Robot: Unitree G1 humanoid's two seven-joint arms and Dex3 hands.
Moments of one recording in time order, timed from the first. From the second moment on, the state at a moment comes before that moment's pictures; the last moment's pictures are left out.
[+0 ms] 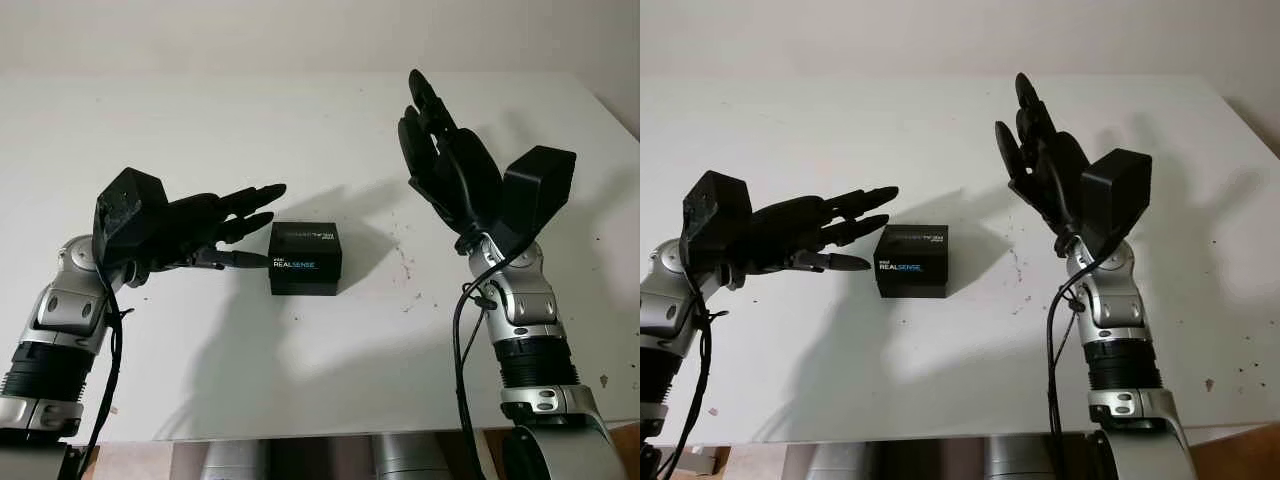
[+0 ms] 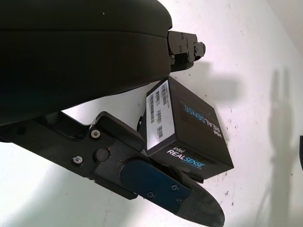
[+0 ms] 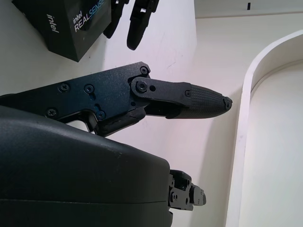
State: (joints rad) left arm -0.53 0.56 -0.04 0.26 -0.08 0.23 -0.83; right arm -0.59 -0.22 -0.09 0.31 0.10 0.05 0.26
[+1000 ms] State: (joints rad) left arm -0.49 0.50 -0.09 0.26 0.00 0.14 -0.67; right arm -0.59 -0.22 -0.09 0.29 0.10 0.08 0.26
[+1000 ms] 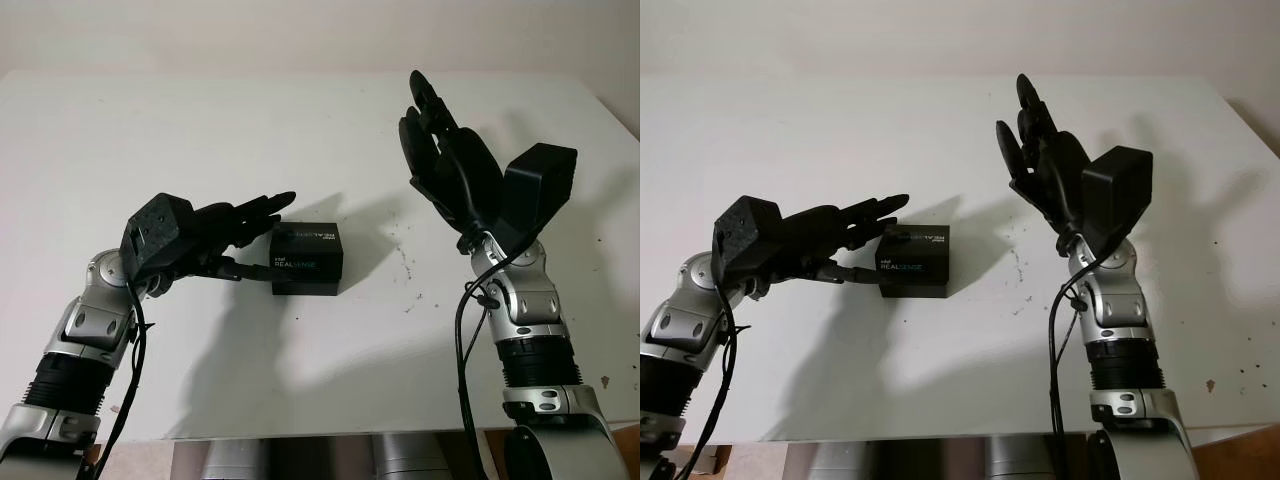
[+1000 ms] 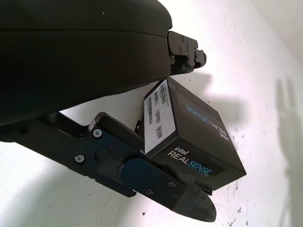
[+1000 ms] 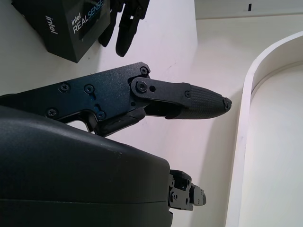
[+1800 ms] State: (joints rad) left arm -0.49 0.48 -0.08 0.25 -0.03 0.18 -0.69; right arm -0.59 -0.22 -0.09 0.28 0.10 0.09 0.25
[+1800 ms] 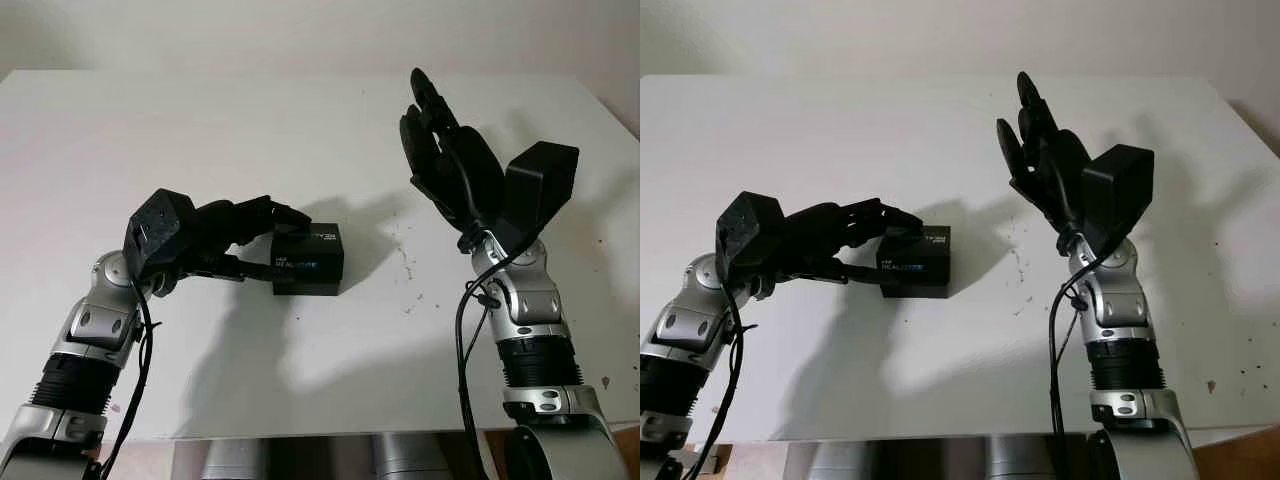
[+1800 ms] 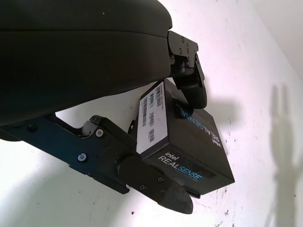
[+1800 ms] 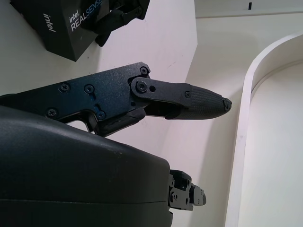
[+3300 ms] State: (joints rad) left arm -0.36 0.40 -0.01 0.20 -0.09 0.05 -0.57; right arm -0.59 -0.22 -0.09 0.28 0.10 0.09 0.26
